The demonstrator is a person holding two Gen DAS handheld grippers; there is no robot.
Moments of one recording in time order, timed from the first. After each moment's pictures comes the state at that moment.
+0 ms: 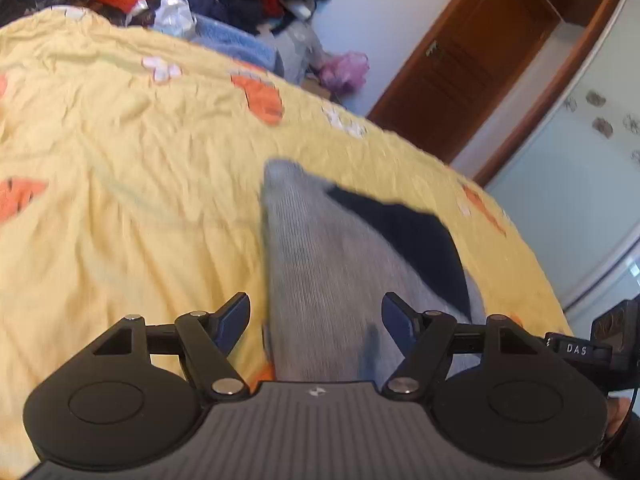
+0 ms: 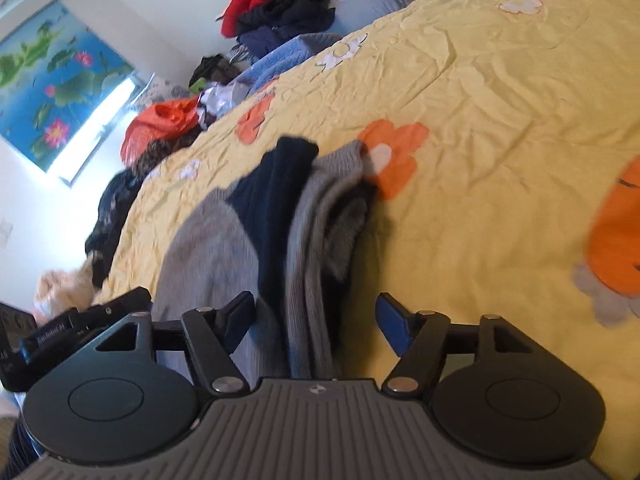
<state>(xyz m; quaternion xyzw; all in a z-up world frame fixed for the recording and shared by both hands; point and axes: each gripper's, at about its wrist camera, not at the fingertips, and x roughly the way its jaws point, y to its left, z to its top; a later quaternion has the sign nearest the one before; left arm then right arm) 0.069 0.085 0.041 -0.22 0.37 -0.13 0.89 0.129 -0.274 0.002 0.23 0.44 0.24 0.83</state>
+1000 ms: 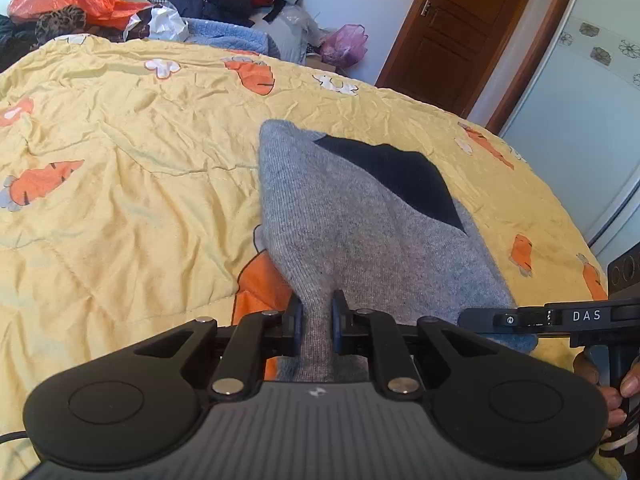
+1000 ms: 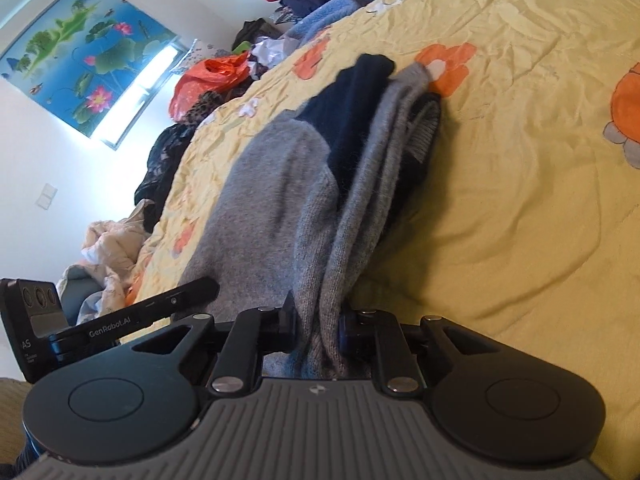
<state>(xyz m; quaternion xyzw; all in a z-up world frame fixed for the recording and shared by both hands) 0.002 0.053 0.059 -0.13 0.39 -0.11 0.90 0.066 -0.260 0.005 0.25 0.46 0.32 0.79</state>
